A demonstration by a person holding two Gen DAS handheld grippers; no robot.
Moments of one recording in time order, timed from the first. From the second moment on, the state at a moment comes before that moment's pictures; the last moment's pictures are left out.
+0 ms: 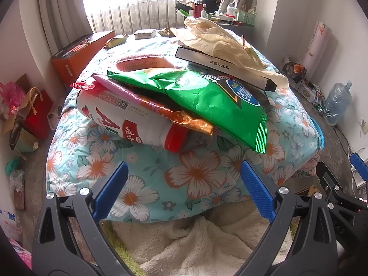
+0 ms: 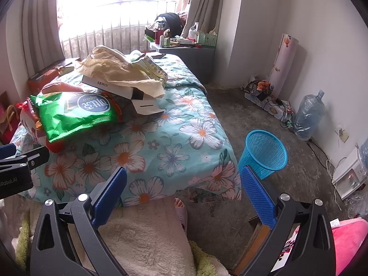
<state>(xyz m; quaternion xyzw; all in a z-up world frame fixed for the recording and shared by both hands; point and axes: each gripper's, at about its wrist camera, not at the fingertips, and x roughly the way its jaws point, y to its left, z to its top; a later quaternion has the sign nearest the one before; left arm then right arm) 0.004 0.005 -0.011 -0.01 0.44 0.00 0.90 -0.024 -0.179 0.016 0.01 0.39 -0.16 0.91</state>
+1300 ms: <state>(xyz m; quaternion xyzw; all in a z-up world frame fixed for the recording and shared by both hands) 0.005 0.007 -0.012 -0.01 0.45 0.00 0.89 -0.023 -0.179 0.010 0.01 0.40 -0.16 0.90</state>
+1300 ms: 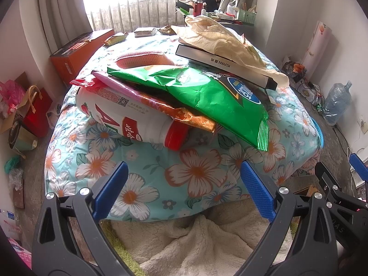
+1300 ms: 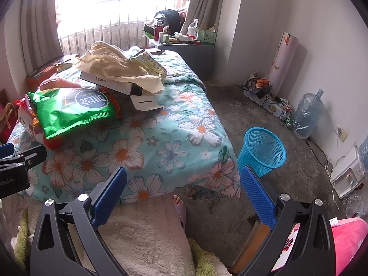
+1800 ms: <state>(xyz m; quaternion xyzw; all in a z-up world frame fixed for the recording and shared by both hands) -0.012 0.014 0.018 -0.04 0.37 -0.05 0.93 -0.028 -0.186 0.032 0.02 0.33 -0.16 0.93</state>
